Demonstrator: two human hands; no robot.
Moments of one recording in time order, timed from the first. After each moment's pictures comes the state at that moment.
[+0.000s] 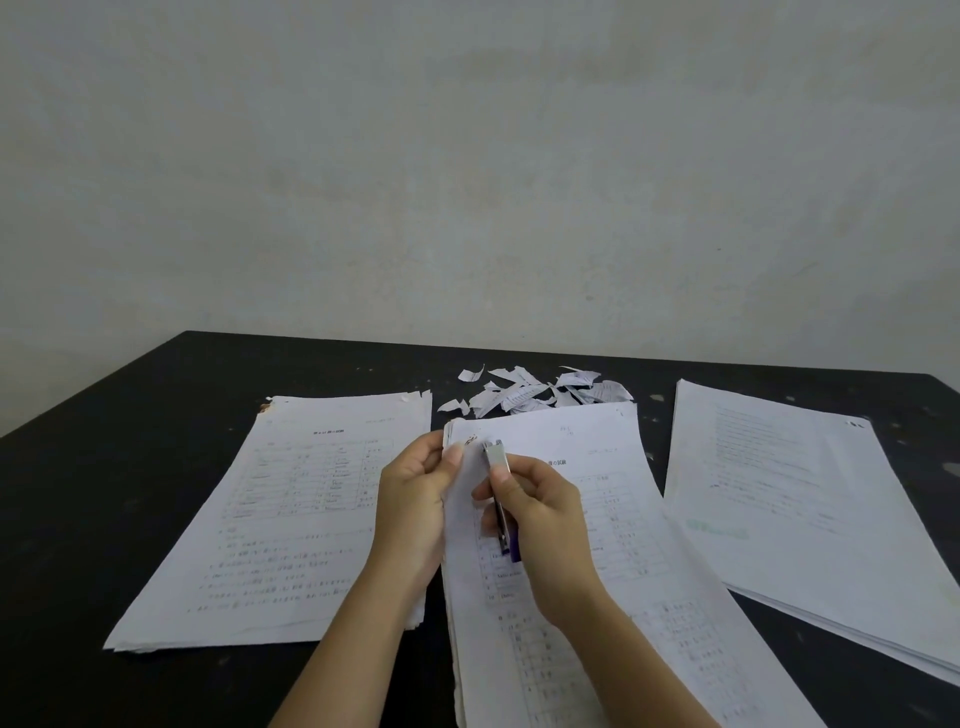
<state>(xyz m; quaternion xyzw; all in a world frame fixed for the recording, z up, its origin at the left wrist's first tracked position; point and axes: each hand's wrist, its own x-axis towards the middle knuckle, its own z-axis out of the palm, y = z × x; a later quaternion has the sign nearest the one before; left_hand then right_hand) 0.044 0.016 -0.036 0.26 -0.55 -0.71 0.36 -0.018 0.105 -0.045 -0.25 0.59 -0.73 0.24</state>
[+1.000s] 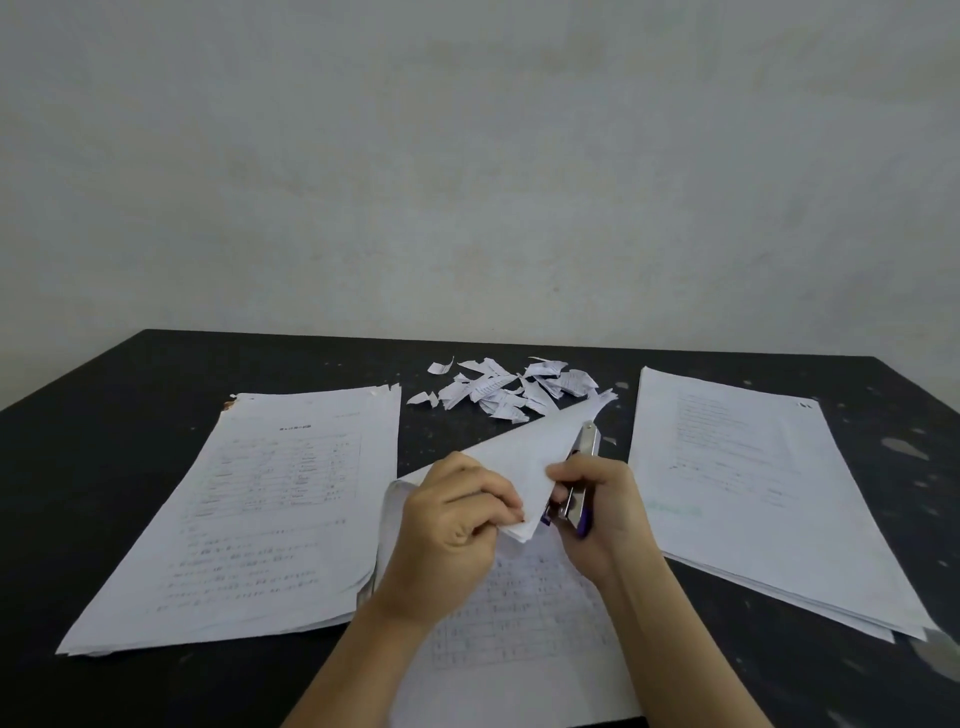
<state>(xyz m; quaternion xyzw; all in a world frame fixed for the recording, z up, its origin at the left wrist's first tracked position) 0.046 0.053 -0.039 -0.02 -0.85 -0.21 0.48 -0.064 0.147 -0.035 -0.05 0.45 -0.82 0.36</state>
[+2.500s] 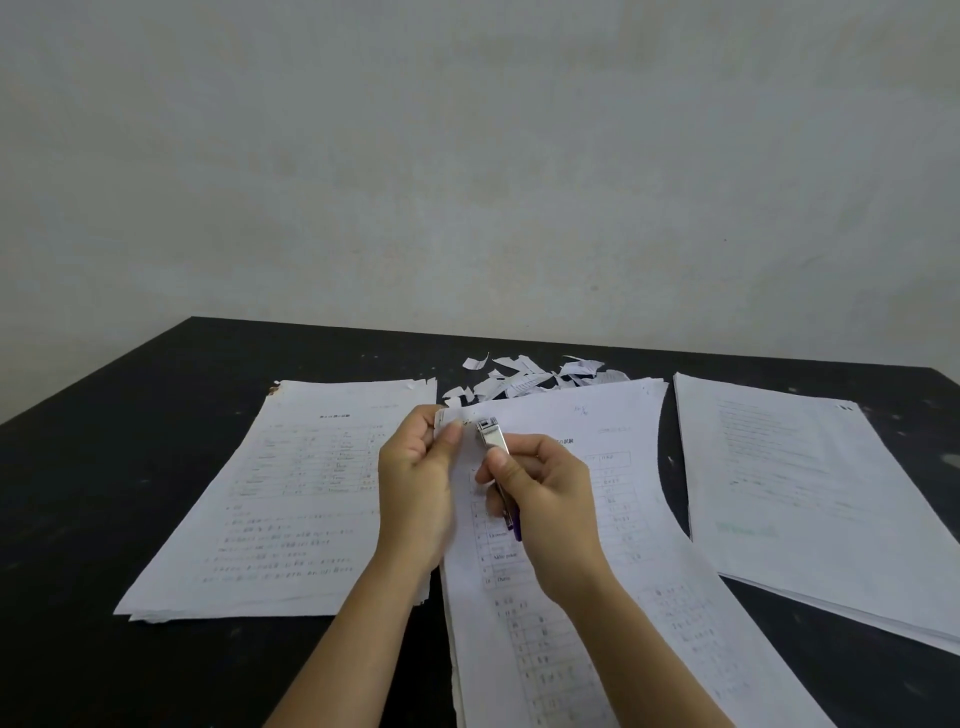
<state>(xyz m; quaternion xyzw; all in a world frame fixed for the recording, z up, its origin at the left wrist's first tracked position) 0.049 0.021 -0.034 0.23 -0.62 -0.59 0.46 -0.012 0.108 -0.038 -0.29 0.55 -0.75 0.22</state>
